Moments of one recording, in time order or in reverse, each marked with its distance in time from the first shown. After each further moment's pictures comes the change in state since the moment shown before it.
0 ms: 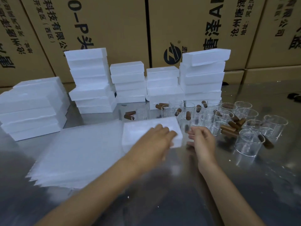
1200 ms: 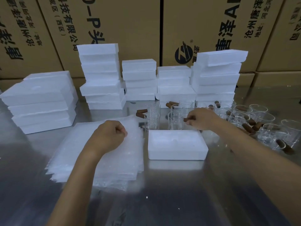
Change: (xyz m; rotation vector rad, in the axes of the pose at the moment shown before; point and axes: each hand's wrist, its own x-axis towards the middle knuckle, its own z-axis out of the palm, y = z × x) left_hand -0.074 -0.108 -0.049 -0.446 -0.005 -0.930; right_hand 0.079 -0.058 0.050 -1.459 -0.652 -0.494
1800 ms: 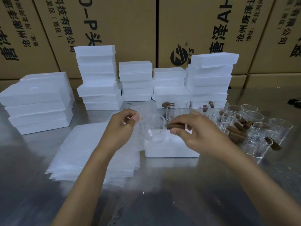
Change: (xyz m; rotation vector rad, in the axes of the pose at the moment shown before) left_hand -0.019 0.042 0.014 -0.498 0.104 0.241; right_hand -0.137 -0.068 -0.028 0.394 0.280 -0.320
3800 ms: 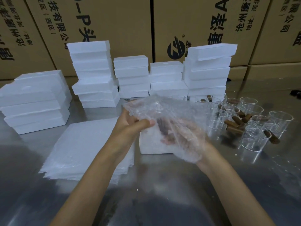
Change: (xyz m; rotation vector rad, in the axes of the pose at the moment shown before) left_hand -0.011 0.000 0.032 -0.606 -0.218 -0.053; right_hand -0.007 0.021 0.047 1.316 0.041 0.496
